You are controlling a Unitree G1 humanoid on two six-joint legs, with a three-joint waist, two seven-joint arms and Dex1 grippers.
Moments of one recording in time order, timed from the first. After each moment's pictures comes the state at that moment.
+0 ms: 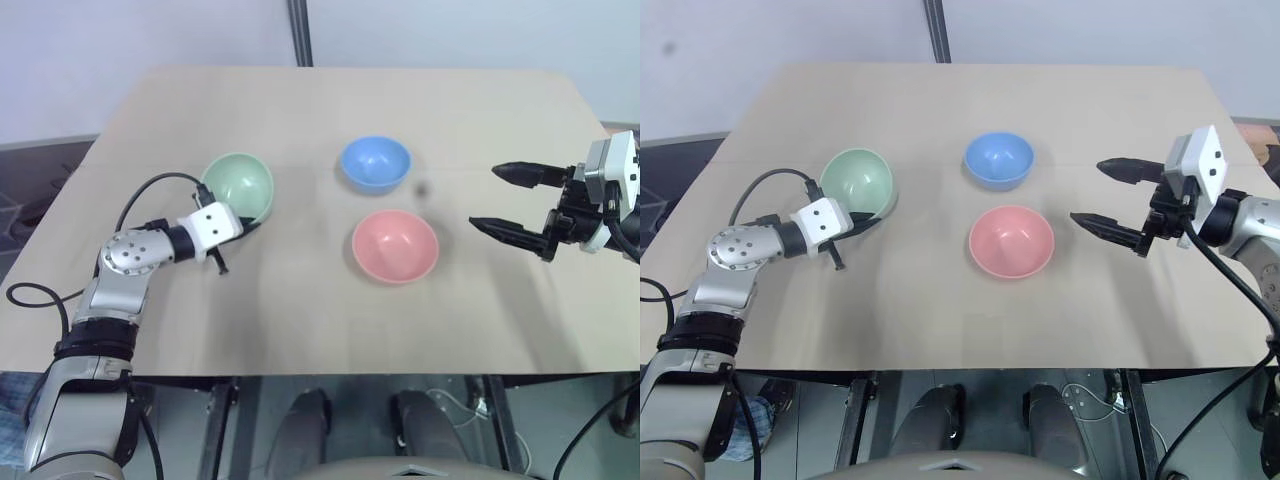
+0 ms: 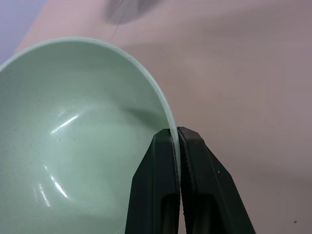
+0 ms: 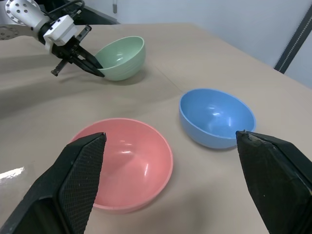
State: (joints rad) left arm -0.51 0.78 -0.02 0.49 0.01 -0.36 -0.97; right arm -0.36 -0.89 -0.25 -0.33 0.67 0.54 0.98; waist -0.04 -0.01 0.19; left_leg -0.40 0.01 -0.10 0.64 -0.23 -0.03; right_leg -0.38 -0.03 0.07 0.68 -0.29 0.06
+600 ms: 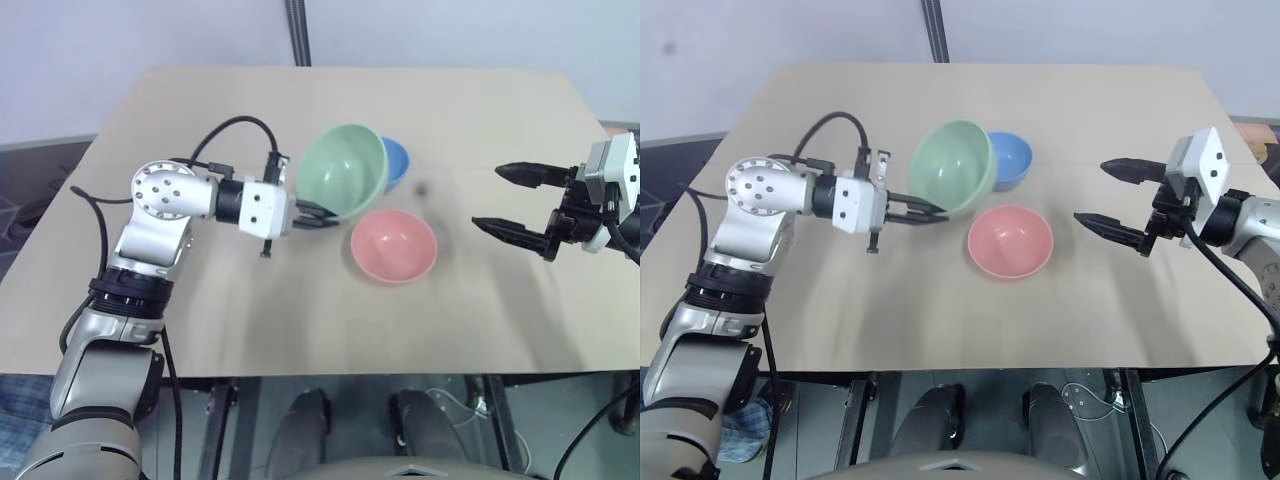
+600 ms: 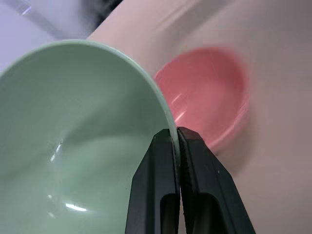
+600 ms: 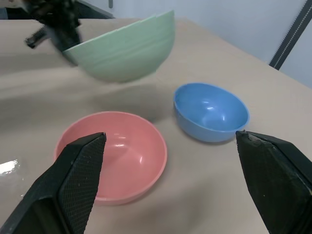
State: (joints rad) left arm -0.75 0.76 -0.21 0.11 -0.23 -0.34 -1.48; right arm -0.35 -0.89 -0.25 -0.31 0.64 0.52 0.99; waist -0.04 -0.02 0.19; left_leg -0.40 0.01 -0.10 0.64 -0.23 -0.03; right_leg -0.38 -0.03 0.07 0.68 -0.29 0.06
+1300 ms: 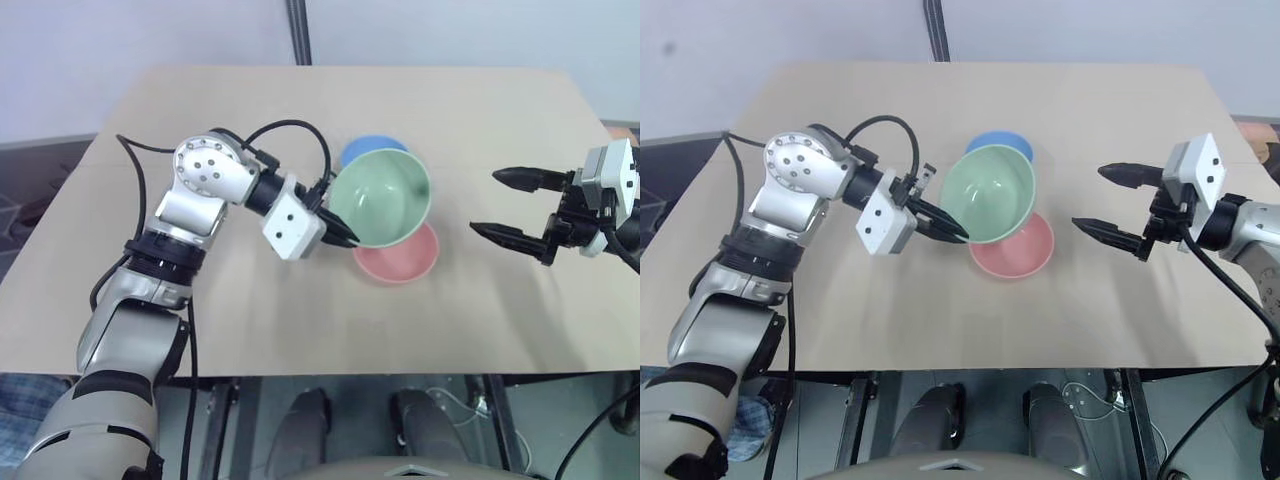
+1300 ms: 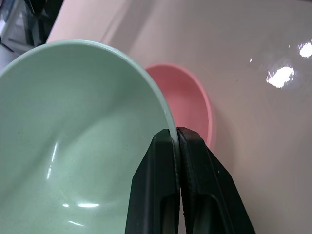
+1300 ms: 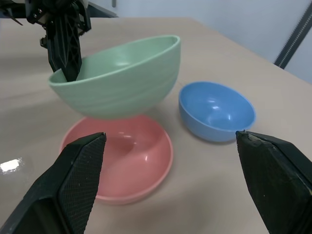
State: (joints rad) left arm -0.96 0.65 -0.35 0.30 -0.19 -0.59 -1.61; right arm -0.33 -0.89 -0.25 -0.34 0.64 0.51 0.99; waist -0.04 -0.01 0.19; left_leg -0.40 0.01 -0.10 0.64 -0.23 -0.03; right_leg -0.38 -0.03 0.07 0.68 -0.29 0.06
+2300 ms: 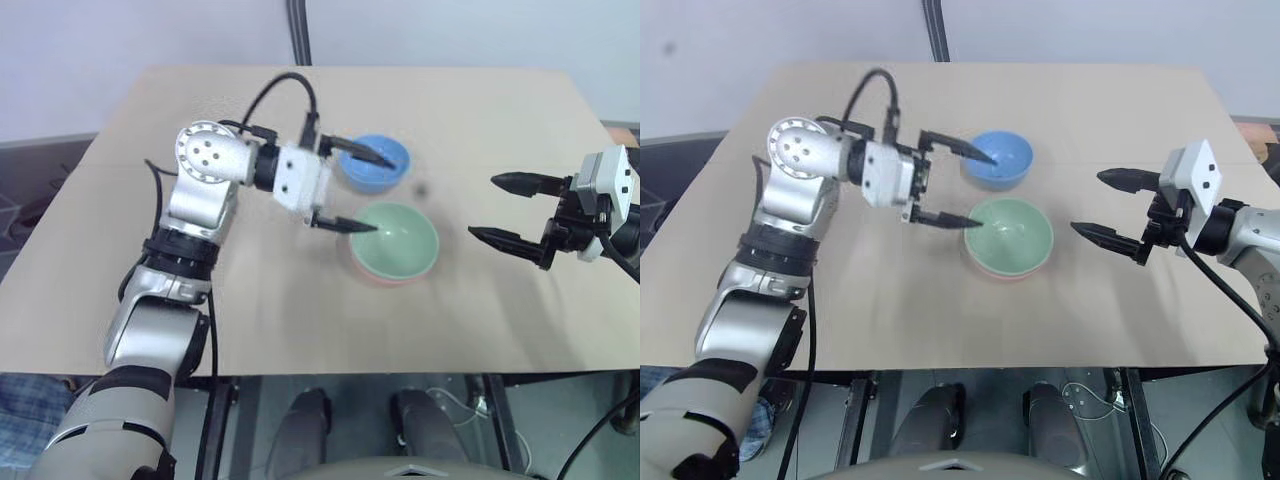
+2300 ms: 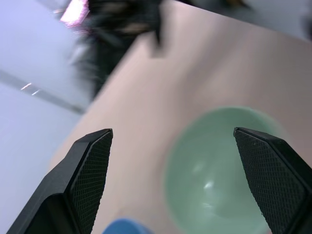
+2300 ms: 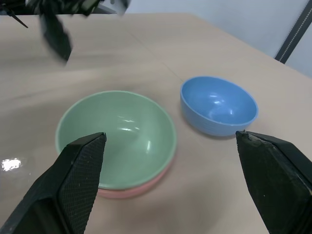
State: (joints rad) left arm -0.96 0.56 -0.18 0.31 -0.31 -0.29 -1.38; right arm -0.31 -0.89 -0.24 -0.34 0.64 0.51 0.98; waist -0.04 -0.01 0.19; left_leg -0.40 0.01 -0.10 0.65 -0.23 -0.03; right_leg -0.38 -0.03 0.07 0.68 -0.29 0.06
